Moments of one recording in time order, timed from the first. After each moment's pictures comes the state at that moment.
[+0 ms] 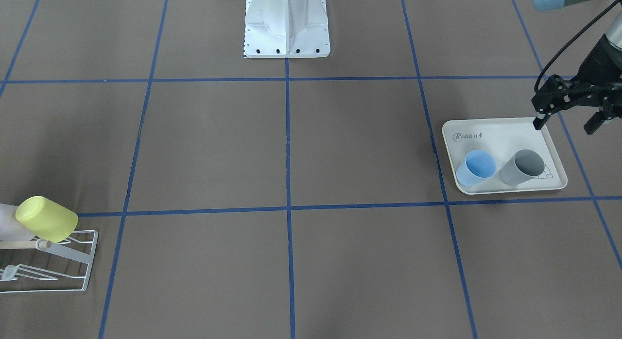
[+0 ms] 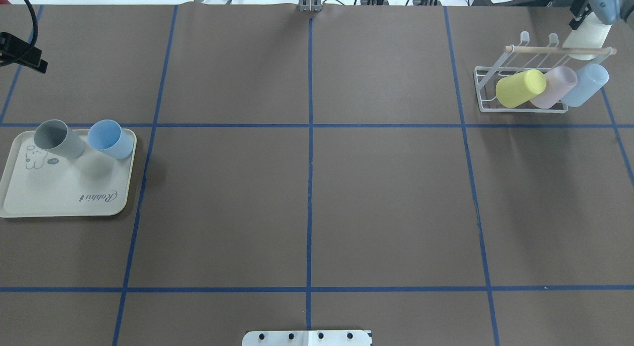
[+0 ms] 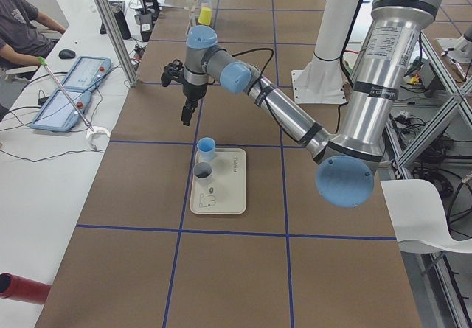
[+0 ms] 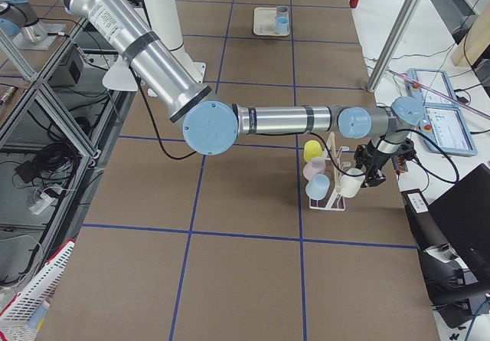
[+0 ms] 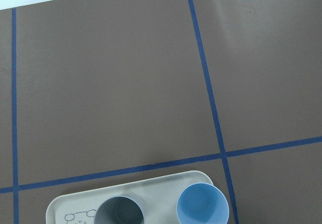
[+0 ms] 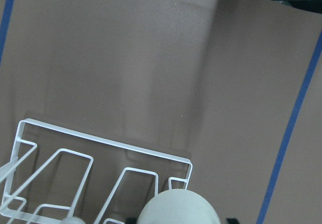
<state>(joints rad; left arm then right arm) -1.21 -1.81 -2.01 -1.50 -2.15 -0.49 1.38 -0.83 0.88 -1.54 2.26 -0.05</state>
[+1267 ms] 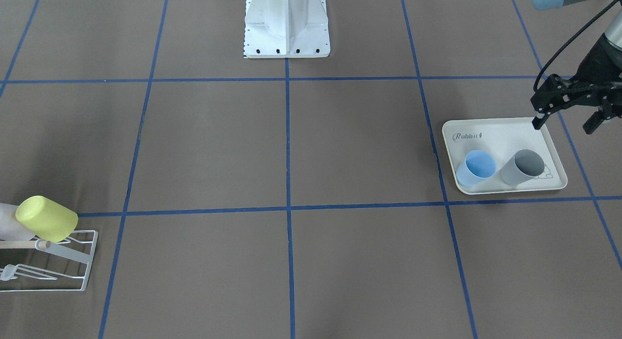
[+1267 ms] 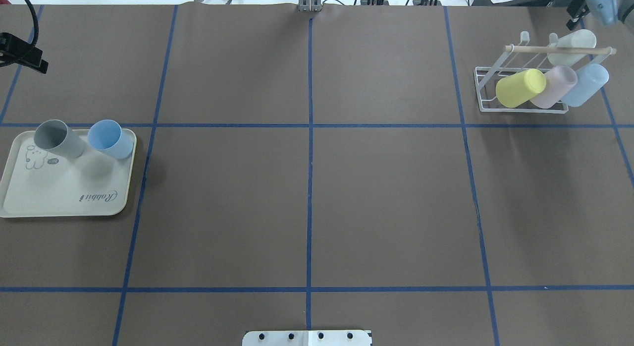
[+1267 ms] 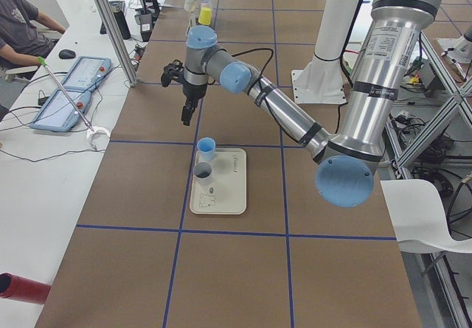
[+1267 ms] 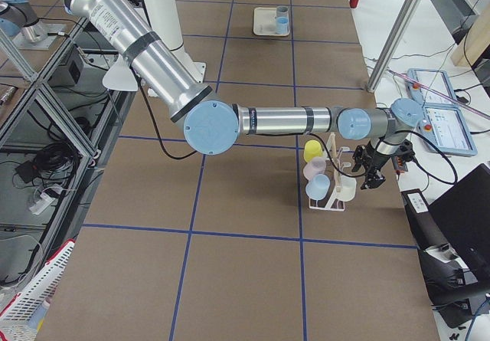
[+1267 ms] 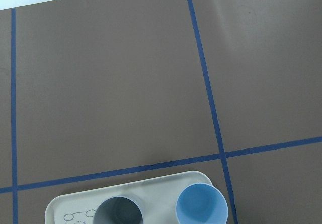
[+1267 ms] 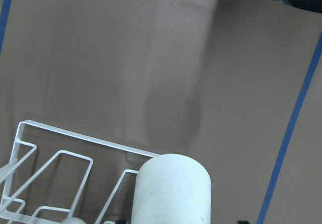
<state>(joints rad) -1.21 -1.81 -2.01 -1.50 -2.15 -0.49 1.38 -0.82 0.87 -1.54 2.26 -0.04</state>
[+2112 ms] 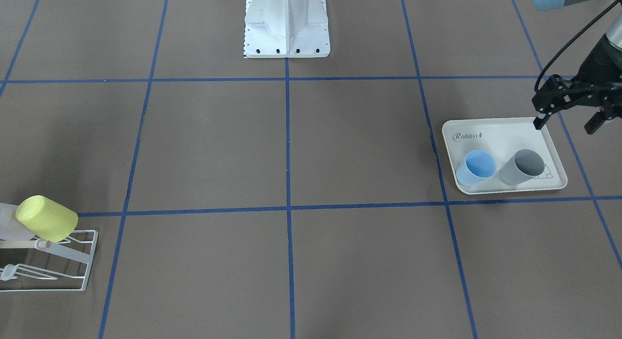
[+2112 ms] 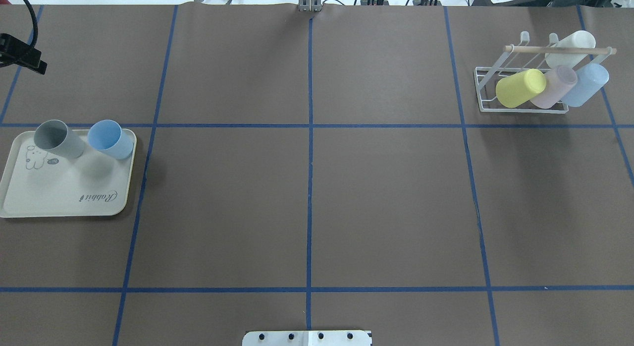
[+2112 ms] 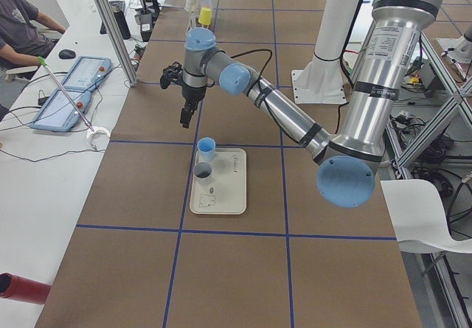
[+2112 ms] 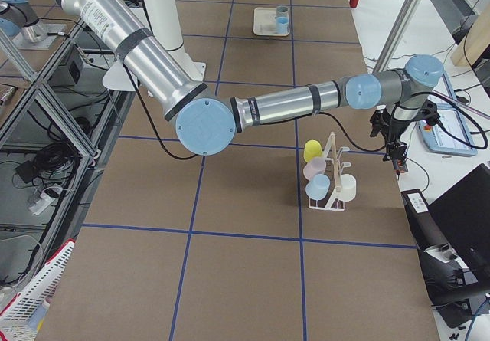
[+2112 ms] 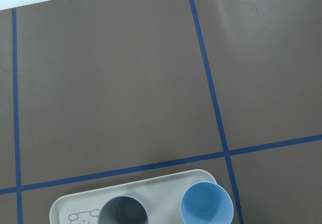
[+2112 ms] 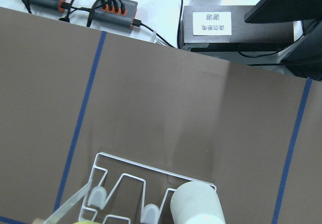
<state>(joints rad) -1.22 -1.80 -1.99 -1.49 -2.15 -0.43 1.47 -0.82 1.13 -1.66 2.36 -0.01</state>
